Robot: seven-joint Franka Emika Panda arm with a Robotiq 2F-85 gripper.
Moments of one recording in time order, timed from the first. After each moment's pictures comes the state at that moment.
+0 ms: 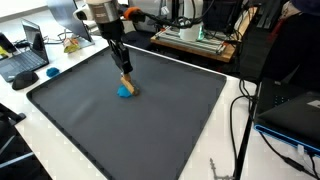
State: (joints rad) arm 0.05 0.34 -0.09 -1.93 -0.04 2.23 0.33
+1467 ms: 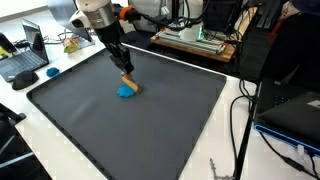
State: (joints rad) arm 0.04 0.42 -0.07 -1.81 -0.04 2.08 0.17
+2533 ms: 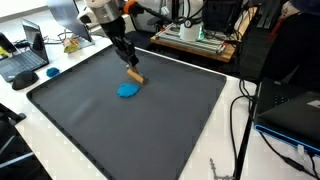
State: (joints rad) arm 0.02 0.33 -0.08 -1.92 -0.04 2.05 0.15
